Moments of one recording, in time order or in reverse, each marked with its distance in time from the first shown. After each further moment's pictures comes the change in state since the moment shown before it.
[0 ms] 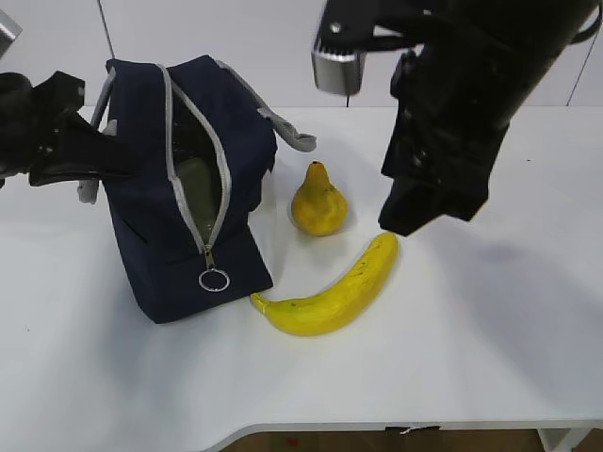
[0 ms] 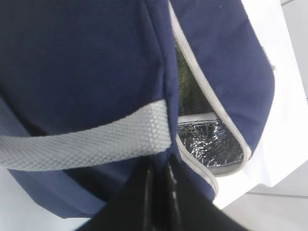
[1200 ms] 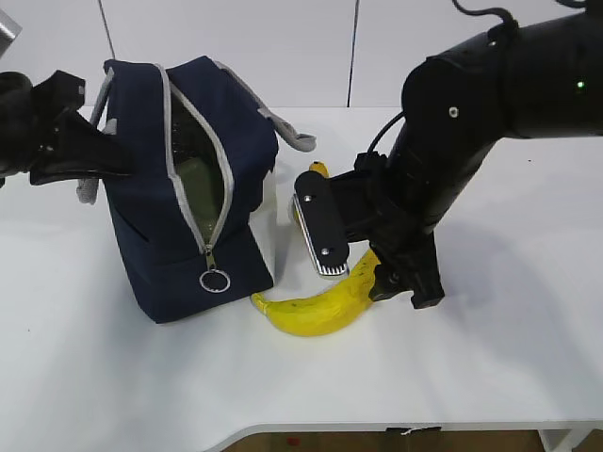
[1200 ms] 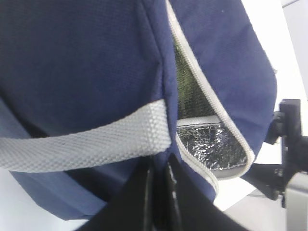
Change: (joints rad) left arm 0.000 0.000 0.000 -0.001 -0.007 0.000; right arm 0.000 0.219 0.252 -0.188 -0.471 -0.377
